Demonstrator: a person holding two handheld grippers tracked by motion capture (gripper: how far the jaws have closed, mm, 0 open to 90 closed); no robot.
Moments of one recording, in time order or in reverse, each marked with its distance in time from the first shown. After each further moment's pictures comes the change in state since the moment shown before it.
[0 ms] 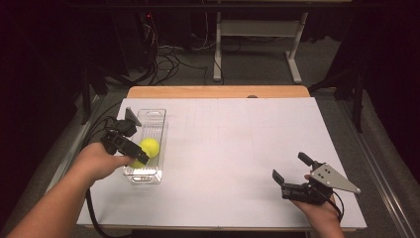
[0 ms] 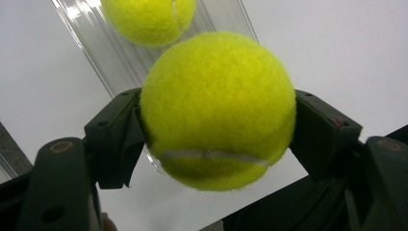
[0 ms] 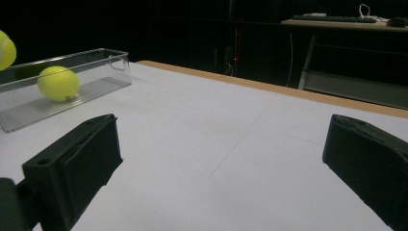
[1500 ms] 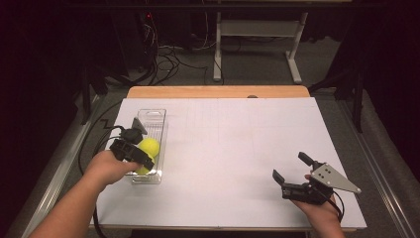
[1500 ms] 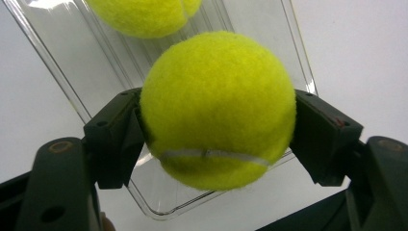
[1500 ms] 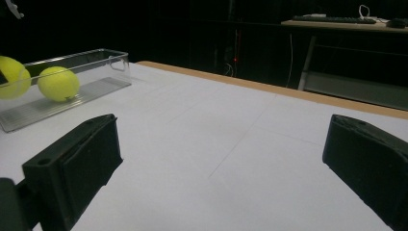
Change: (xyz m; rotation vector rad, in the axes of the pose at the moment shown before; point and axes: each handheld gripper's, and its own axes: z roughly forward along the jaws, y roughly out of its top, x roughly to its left) left arm 0.007 0.005 0.042 0.038 -0.008 -0.039; right arm -0.001 0.000 0.000 -0.003 0.000 -0.002
